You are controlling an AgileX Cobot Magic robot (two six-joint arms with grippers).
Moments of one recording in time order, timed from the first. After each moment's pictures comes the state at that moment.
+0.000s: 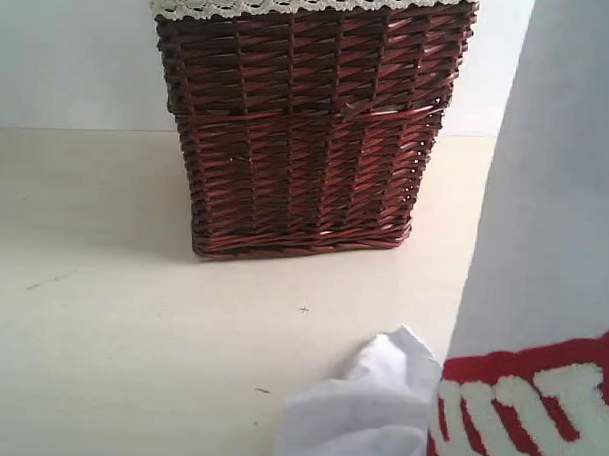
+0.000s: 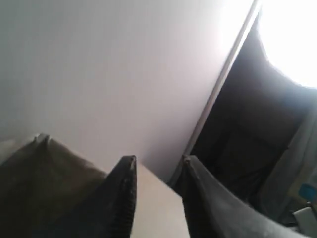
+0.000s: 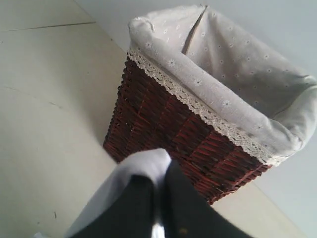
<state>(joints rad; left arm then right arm) -0.19 1.55 -2.49 -0.83 1.23 0.01 0.36 0.97 -1.35 0.24 0.93 -0.54</state>
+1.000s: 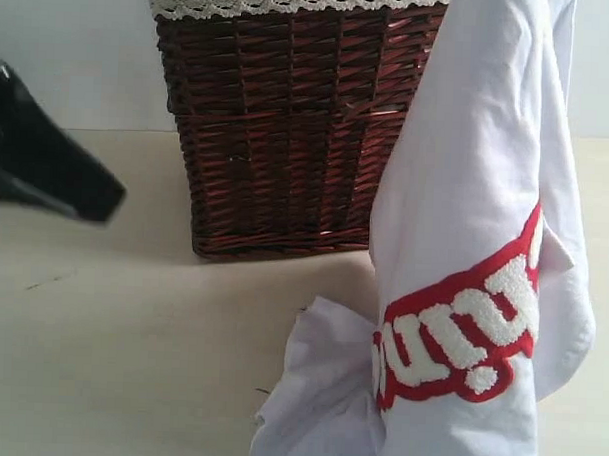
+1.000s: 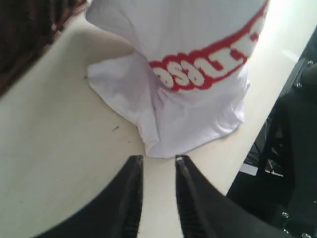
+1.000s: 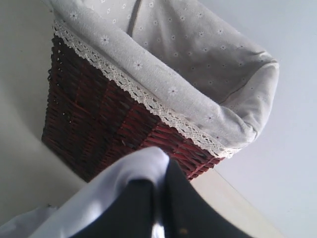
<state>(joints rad) -0.42 1.19 -1.13 -0.59 1.15 0.61 0.36 1.12 -1.35 0.00 0.79 -0.40</state>
